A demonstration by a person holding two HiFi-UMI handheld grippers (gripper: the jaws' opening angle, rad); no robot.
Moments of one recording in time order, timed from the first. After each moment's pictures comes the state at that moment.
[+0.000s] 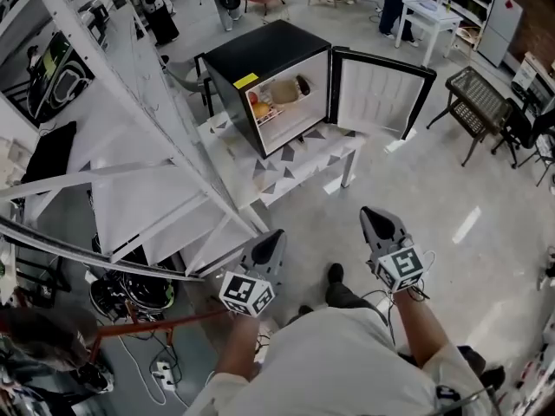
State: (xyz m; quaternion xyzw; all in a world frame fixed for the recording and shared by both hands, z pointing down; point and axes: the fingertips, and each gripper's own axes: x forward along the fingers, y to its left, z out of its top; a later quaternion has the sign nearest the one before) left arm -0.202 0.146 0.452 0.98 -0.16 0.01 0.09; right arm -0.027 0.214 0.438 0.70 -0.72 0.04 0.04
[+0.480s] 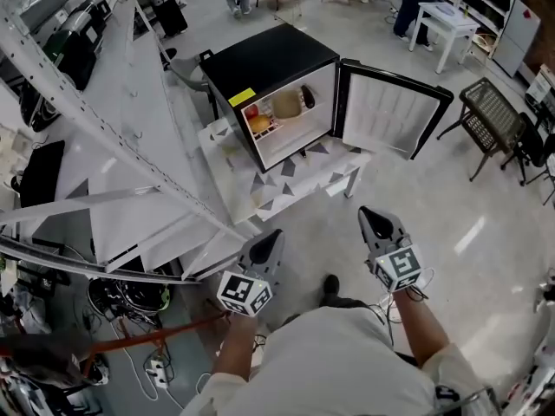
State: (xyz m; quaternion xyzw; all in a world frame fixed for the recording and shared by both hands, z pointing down) left arm -0.127 0.073 0.453 0.98 -0.19 0.03 0.09; right arm 0.052 0.130 0.443 0.67 -0.74 0.04 0.05
